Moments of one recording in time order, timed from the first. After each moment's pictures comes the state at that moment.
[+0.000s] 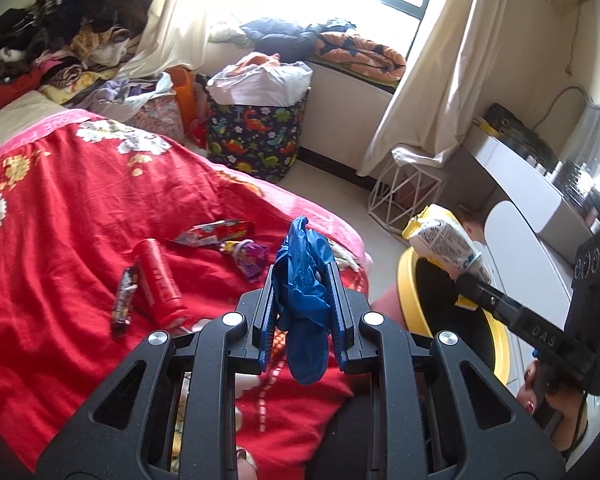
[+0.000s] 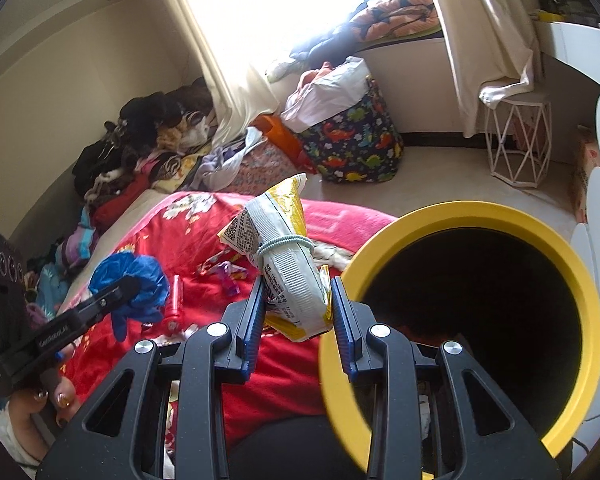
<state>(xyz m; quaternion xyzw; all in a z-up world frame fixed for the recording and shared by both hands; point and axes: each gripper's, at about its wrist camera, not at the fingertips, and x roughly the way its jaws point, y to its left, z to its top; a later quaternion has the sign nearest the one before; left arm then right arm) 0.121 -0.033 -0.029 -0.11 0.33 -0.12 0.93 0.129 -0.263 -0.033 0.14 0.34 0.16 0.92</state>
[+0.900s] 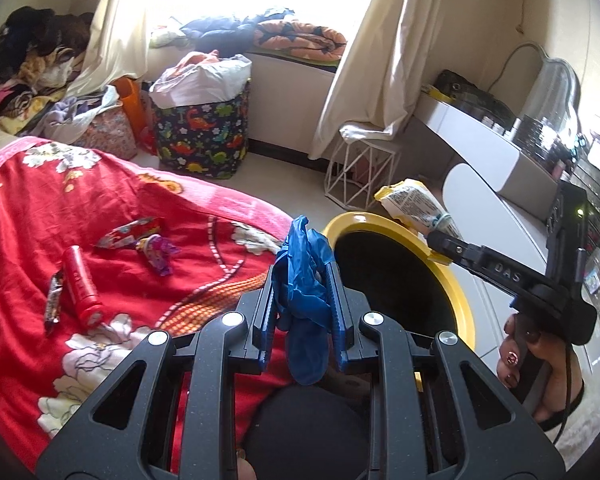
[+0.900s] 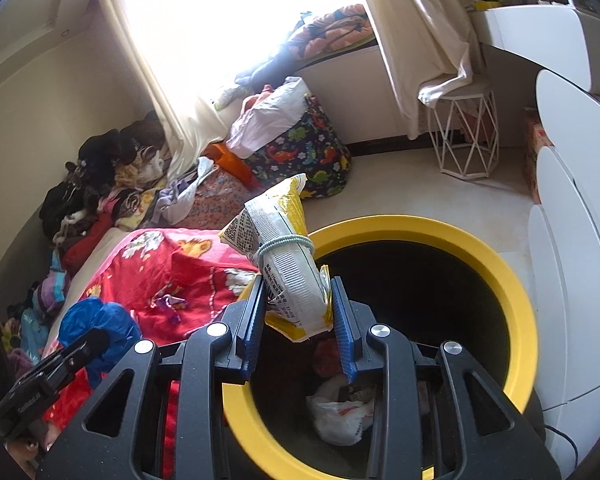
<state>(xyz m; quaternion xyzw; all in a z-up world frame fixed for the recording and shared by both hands) 0.105 -0.110 -0.026 -0.06 0.33 -0.20 0.92 0.117 -0.340 -0.035 0.19 0.32 0.07 0.92</state>
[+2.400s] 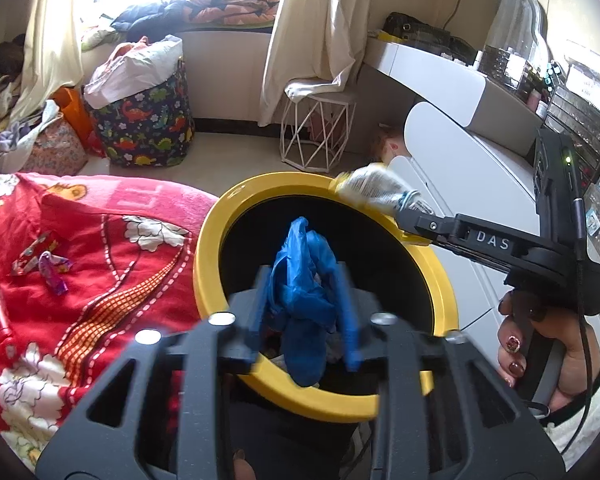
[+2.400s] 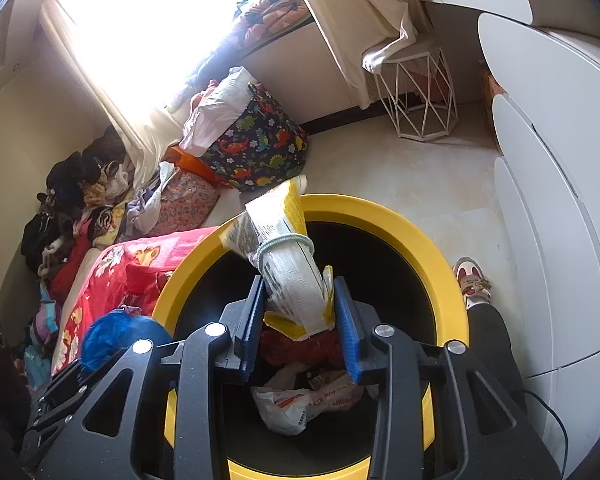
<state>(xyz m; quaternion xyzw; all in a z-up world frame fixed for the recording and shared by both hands) 0.130 -0.215 -0.058 0.01 0.37 -0.26 0.89 0.118 -0.409 -0.065 0.25 0.37 0.02 0.90</state>
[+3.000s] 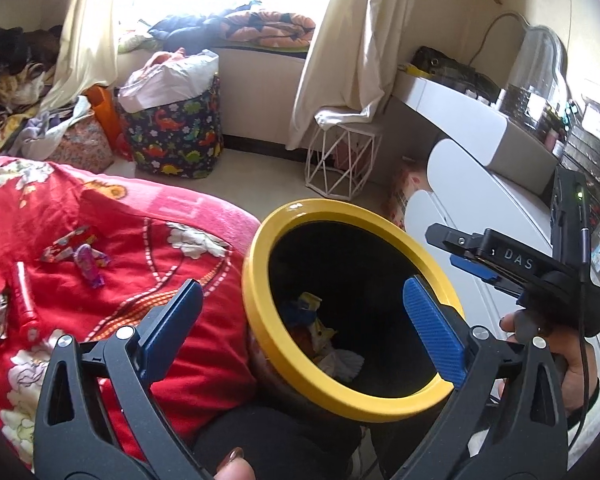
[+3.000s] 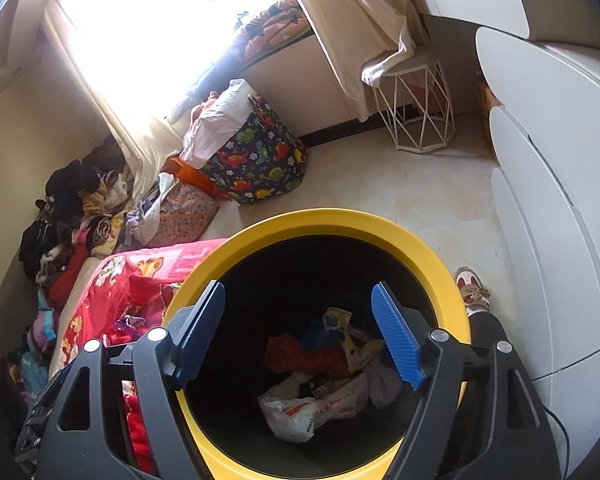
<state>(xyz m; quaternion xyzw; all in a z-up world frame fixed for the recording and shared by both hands) 0.119 -0.176 -0.044 -0.03 0.33 -0.22 0.92 0.114 -0.397 -0.054 0.24 0.34 0.01 0.91</state>
